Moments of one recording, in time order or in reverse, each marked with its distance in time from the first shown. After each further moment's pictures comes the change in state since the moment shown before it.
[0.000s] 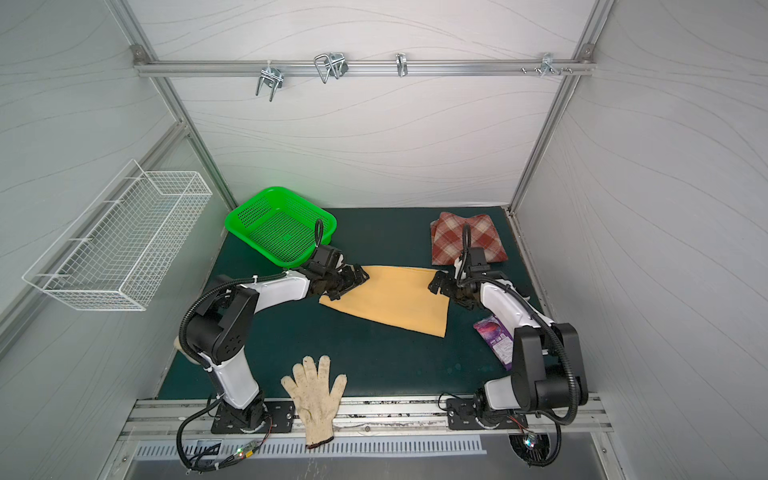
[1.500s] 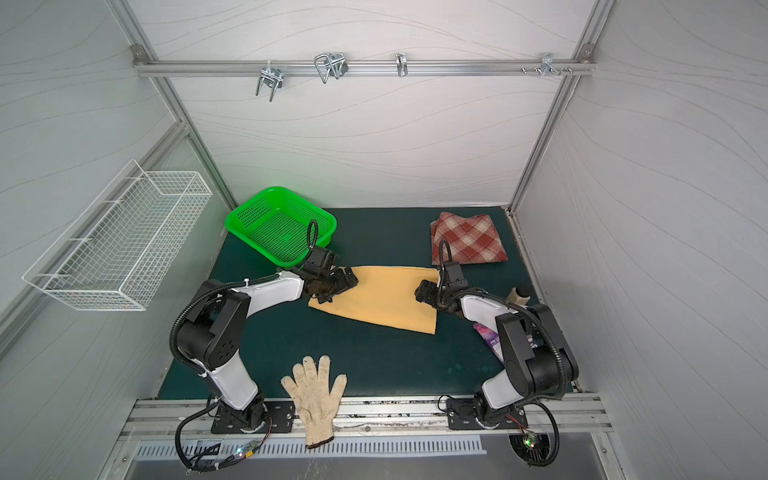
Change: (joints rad) left arm 0.024 -0.050 -0.020 -0.114 -0.108 0.018; right arm 0.167 0.106 -0.163 0.403 0.114 0.160
